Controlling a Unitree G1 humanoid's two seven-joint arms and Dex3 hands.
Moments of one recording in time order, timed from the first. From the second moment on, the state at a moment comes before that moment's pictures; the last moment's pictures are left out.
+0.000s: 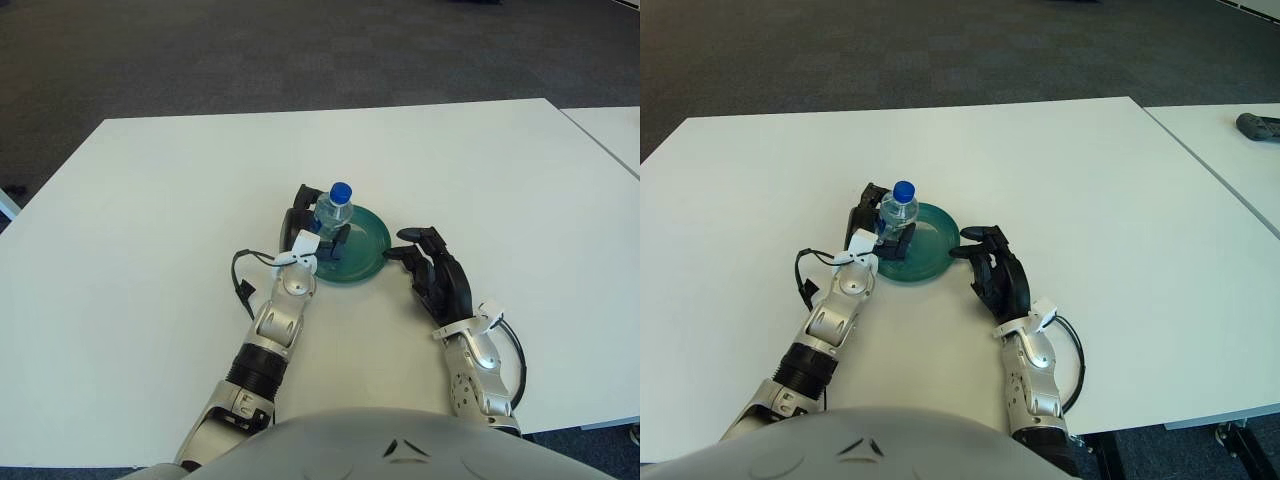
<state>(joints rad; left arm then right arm) -0.14 -0.10 -0.28 0.19 0.24 0.06 0.39 0.24 0.08 0.04 0.10 0.30 -0.26 0.35</state>
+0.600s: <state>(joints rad) -0.19 -0.10 -0.25 0.25 0.16 0.06 0.32 0.25 0.09 0.05 0.10 0.29 -0.27 0.35</state>
